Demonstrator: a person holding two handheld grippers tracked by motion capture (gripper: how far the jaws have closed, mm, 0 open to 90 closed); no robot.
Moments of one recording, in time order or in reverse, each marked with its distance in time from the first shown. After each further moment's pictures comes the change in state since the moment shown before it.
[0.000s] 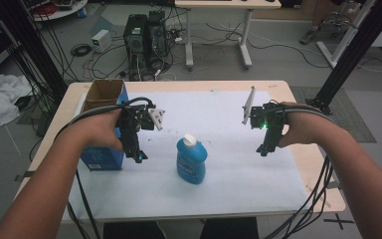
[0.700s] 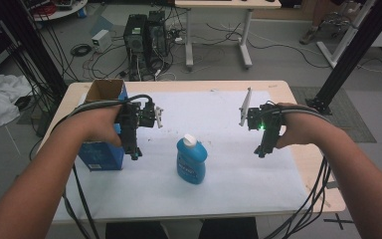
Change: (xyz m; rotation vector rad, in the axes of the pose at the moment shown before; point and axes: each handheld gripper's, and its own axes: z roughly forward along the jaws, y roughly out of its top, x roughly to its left) left arm 0.007 0.002 -0.006 0.121 -0.007 -0.077; right arm 0.002 0.006 0.002 0.009 0.011 -0.018
